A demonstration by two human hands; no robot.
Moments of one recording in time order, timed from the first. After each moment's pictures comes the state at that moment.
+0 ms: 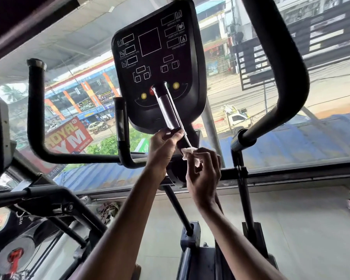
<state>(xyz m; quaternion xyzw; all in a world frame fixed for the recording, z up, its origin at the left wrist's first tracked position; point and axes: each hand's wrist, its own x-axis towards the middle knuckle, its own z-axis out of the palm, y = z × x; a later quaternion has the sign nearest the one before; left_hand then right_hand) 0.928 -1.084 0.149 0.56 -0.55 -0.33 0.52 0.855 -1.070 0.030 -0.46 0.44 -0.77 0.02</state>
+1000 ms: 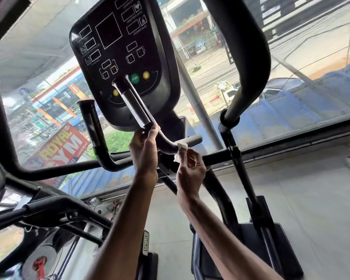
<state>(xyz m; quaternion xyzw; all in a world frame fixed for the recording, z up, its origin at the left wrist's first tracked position) 0.902 -1.087 0.126 0.59 -0.50 -0.25 0.58 0.868 -1.078 0.020 -0.09 0.37 -0.78 0.49</state>
